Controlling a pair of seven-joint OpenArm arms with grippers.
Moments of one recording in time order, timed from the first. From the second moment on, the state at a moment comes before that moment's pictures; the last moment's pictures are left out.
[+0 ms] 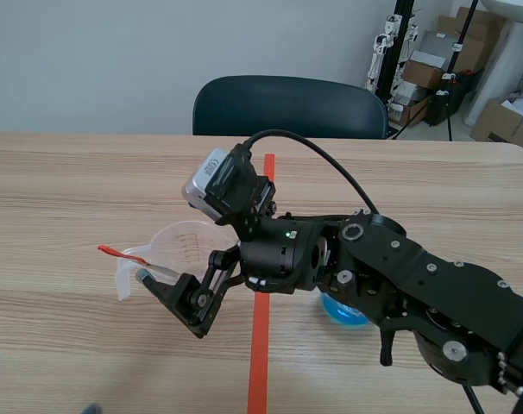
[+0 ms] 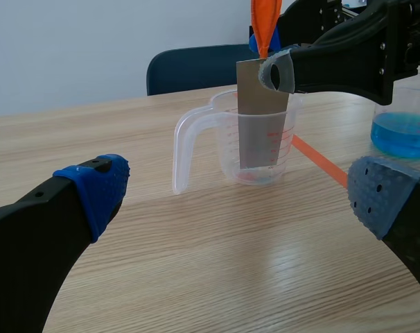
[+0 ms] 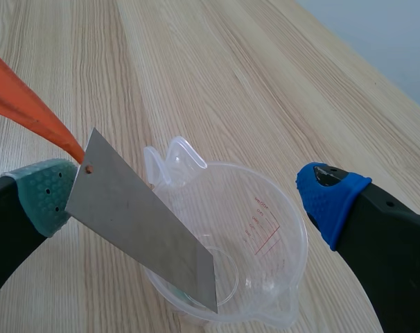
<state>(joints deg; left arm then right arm) 36.7 -6.1 -13.7 61.2 20.7 -18.8 -81.7 11.5 13.6 -41.2 71.8 -0.7 30.9 16.3</state>
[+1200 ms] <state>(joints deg) 36.7 -6.1 -13.7 61.2 20.7 -18.8 -81.7 11.5 20.1 -41.2 77.8 -3.6 36.5 19.2</state>
